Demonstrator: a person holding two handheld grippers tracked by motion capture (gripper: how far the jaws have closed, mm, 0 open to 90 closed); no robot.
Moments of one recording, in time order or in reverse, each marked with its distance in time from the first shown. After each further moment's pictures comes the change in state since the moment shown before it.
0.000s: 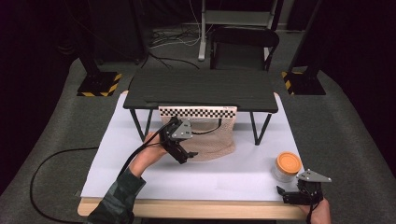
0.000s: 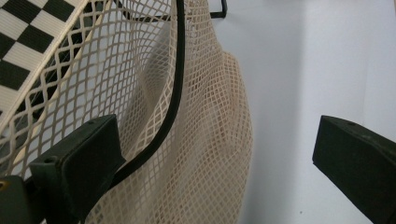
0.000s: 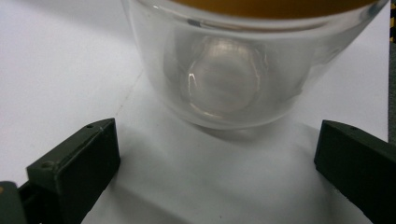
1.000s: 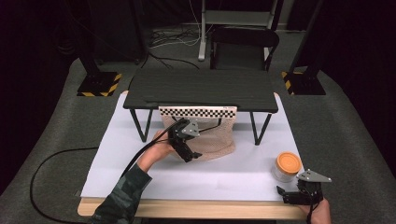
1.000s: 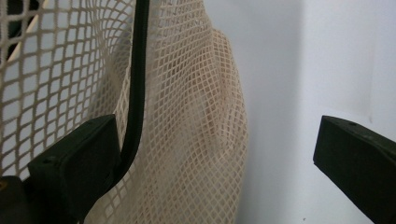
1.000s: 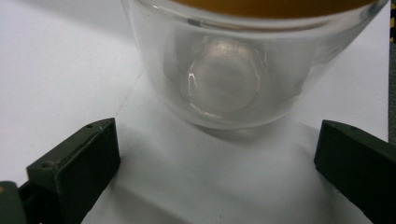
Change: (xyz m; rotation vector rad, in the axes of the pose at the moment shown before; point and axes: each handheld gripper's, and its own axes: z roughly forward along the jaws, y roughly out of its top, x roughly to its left) left arm 0.011 -0.007 0.037 0.076 -0.116 -0.048; right arm 0.000 0.000 0.000 0.000 0.001 0.000
